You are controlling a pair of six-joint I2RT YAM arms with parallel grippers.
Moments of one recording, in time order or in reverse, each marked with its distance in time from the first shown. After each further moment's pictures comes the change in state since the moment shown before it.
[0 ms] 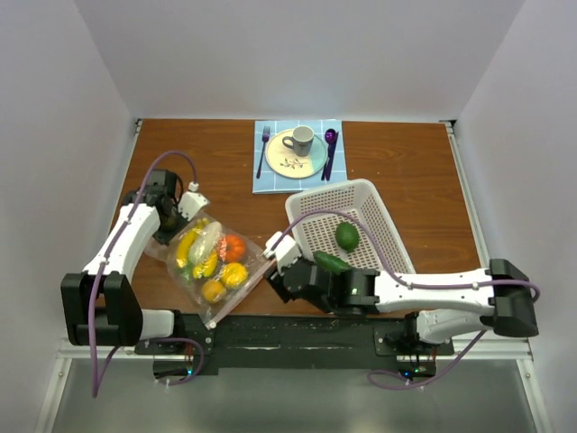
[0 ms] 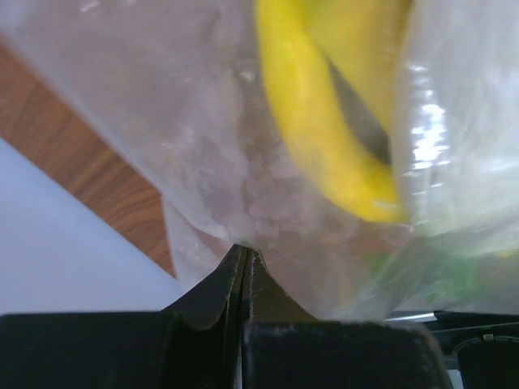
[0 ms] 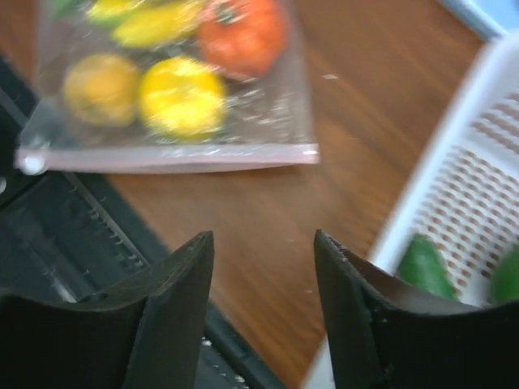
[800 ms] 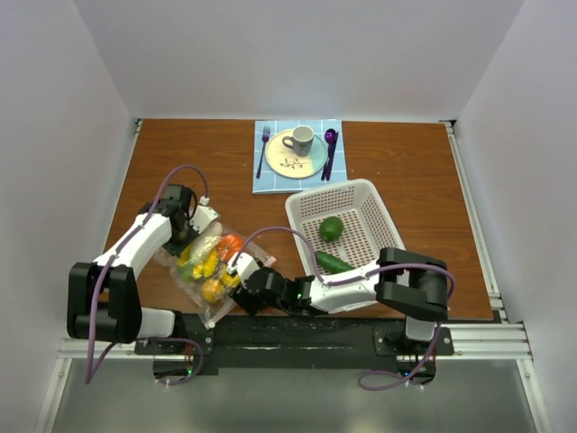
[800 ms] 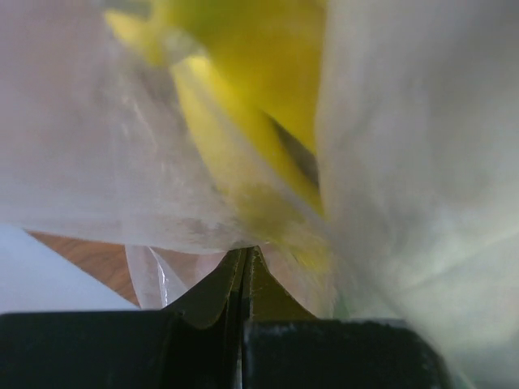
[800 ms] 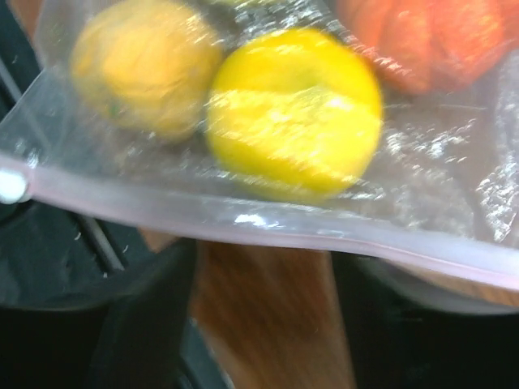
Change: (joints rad) left arm -0.084 0.028 -0.177 0.156 -0.026 -0.075; right arm -0.035 0.538 0.011 0.513 -0.256 -0.050
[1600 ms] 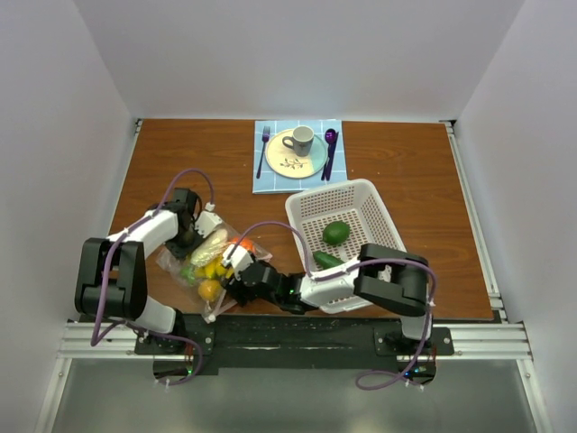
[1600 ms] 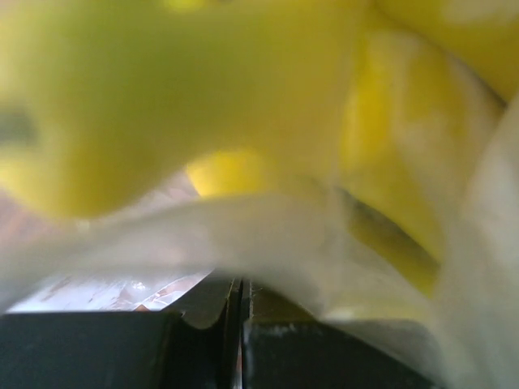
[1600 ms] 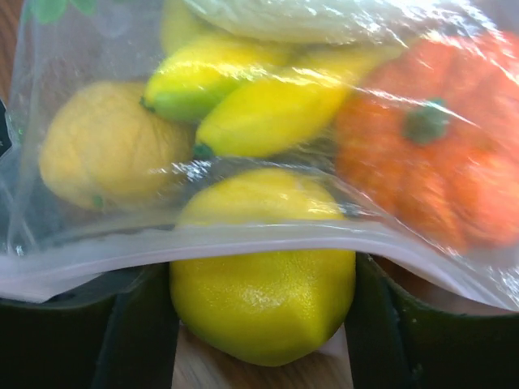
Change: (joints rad) left arm 0.003 0.146 -0.034 0.103 0.029 0.031; right arm -0.041 0.132 0.056 0.200 0.003 -0.051
